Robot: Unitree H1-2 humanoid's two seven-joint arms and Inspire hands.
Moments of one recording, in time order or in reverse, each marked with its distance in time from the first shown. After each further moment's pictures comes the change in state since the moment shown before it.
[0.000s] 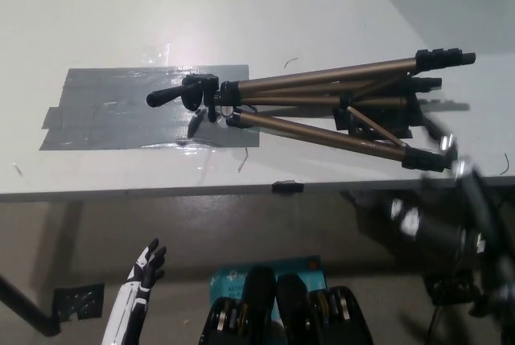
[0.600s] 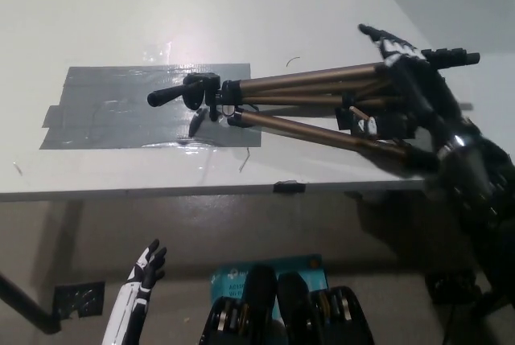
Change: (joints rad) left_arm -0.004 0.001 -0.001 0.002 0.003 0.001 0.000; right_arm -0.502 -0.091 0.247 0.558 -0.369 0.127 -0.001
